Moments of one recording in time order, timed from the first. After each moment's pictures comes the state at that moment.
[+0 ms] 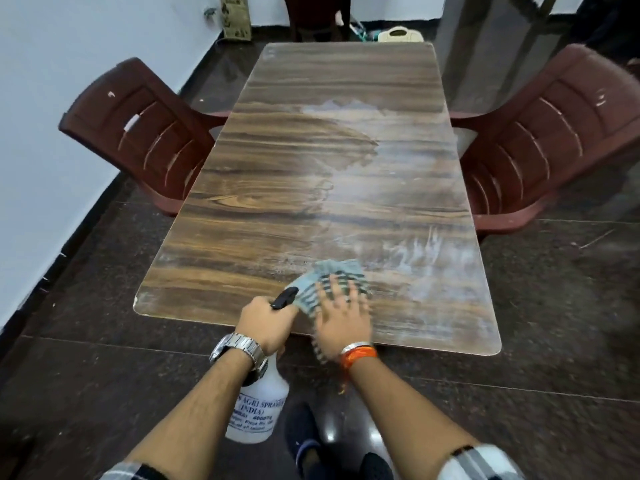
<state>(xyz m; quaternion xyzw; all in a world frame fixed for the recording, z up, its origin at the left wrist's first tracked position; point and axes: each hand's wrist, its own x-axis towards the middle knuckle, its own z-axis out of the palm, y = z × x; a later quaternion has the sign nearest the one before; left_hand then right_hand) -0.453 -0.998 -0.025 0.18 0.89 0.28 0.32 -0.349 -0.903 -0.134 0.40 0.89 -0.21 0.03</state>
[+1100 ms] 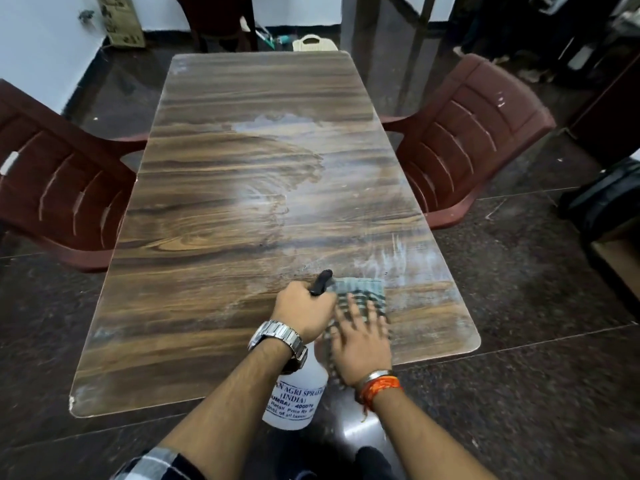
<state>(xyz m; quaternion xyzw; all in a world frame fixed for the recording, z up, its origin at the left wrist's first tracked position) -0.469 -0.898 -0.011 0.35 0.79 0.28 0.41 -0.332 -0.883 -0.132 0.56 0.81 -0.19 0.03</state>
